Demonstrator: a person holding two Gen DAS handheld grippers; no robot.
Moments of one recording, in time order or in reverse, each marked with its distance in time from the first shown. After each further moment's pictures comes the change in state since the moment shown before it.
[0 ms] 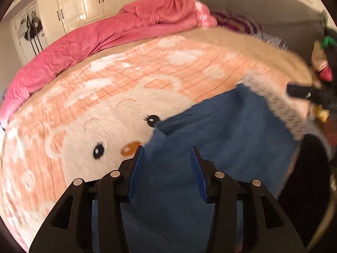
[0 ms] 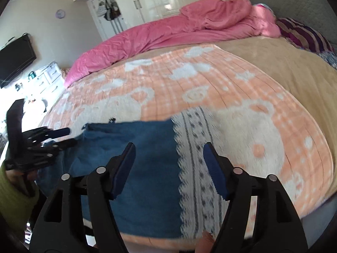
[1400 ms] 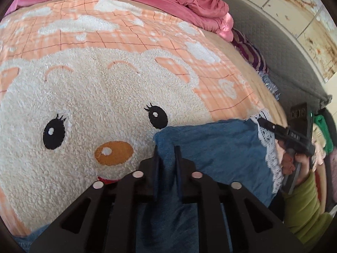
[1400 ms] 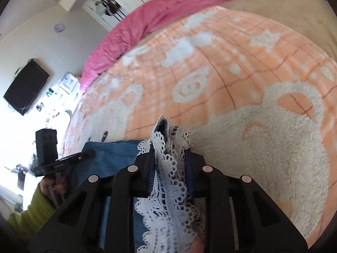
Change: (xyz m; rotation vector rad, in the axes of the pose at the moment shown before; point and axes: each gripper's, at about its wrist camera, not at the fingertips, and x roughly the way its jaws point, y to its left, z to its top) left arm 0.088 0.068 -0.005 -0.482 0.075 -0.380; right arm 0.090 -0.086 0.025 0.199 0.134 0.259
